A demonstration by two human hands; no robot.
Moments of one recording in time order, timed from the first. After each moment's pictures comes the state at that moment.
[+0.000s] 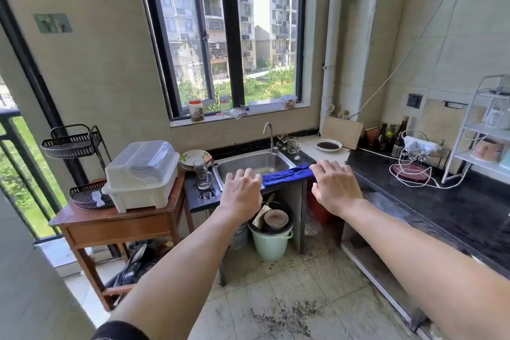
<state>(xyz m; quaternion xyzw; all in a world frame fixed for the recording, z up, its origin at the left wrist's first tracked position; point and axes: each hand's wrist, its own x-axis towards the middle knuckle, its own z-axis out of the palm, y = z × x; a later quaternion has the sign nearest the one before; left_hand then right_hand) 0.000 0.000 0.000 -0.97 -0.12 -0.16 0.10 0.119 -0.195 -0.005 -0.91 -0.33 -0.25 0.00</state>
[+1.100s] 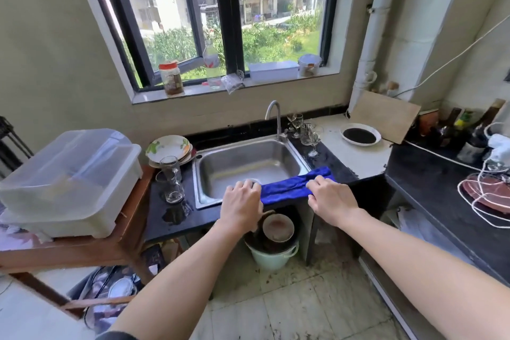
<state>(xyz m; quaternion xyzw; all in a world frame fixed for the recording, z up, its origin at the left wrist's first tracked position) 0.383 0.153 -0.120 -0.98 -0.17 -0.08 0.02 0.525 -0.019 -0.135 -0.91 -0.41 -0.06 0.00</state>
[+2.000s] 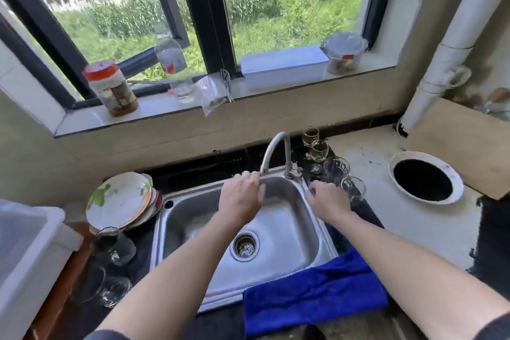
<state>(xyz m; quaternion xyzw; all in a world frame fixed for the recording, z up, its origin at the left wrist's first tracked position) 0.777 0.370 -0.170 -0.97 -0.24 -0.06 -0.02 0.924 0.216 -0.230 -0.94 -0.30 0.12 0.14</state>
